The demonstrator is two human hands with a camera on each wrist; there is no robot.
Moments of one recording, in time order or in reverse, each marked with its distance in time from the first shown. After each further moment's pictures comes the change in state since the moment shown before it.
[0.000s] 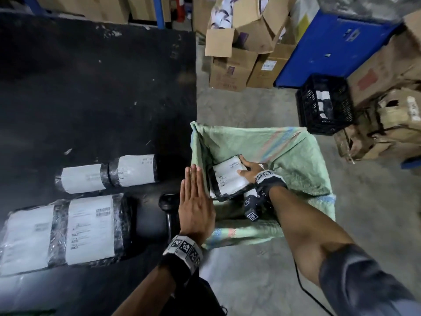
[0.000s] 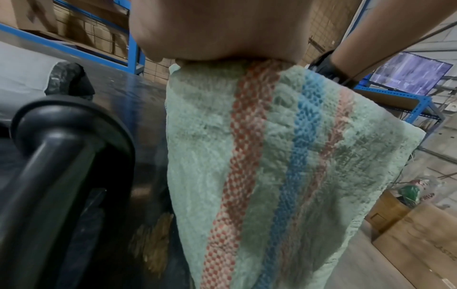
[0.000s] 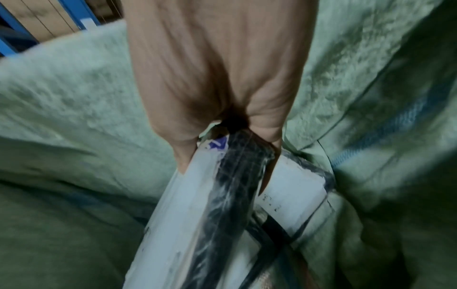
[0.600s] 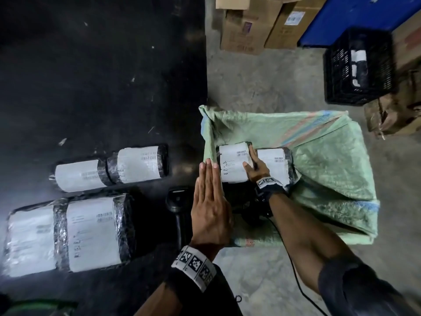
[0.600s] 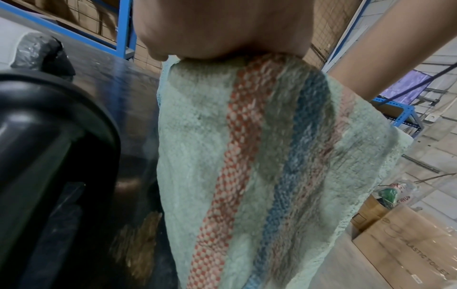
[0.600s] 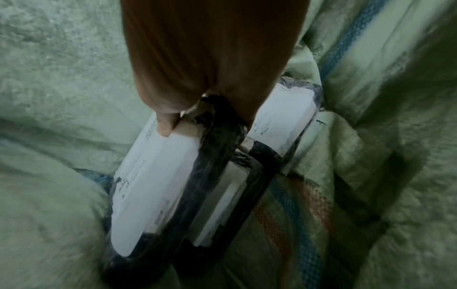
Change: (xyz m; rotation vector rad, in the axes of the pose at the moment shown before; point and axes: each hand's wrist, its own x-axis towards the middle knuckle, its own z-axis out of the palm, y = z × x) left_hand 0.010 -0.001 0.000 -0.145 -0.048 0.069; right_hand 0.060 0.035 0.077 0.028 0.275 -0.041
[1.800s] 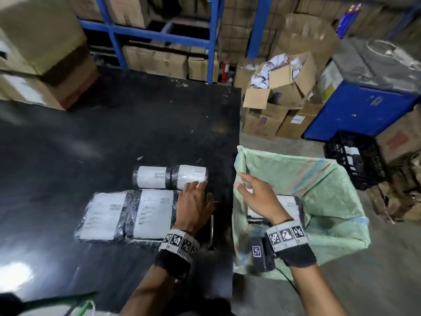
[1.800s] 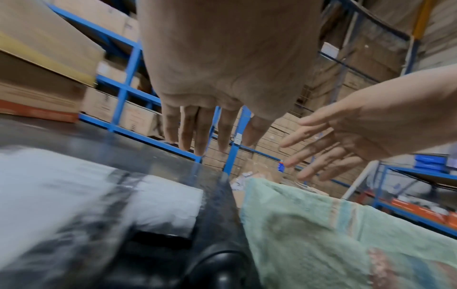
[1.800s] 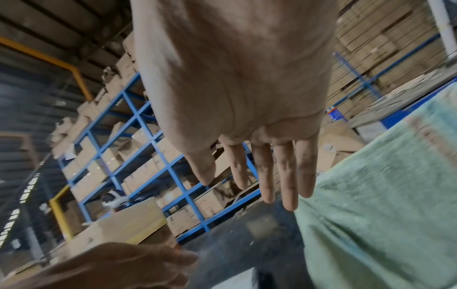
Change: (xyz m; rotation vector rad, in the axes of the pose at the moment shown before) left_hand -0.058 -0.064 -0.135 0.069 0.129 -0.132; right_hand -0.242 -0.186 -0.050 -0.158 -0.023 -0.493
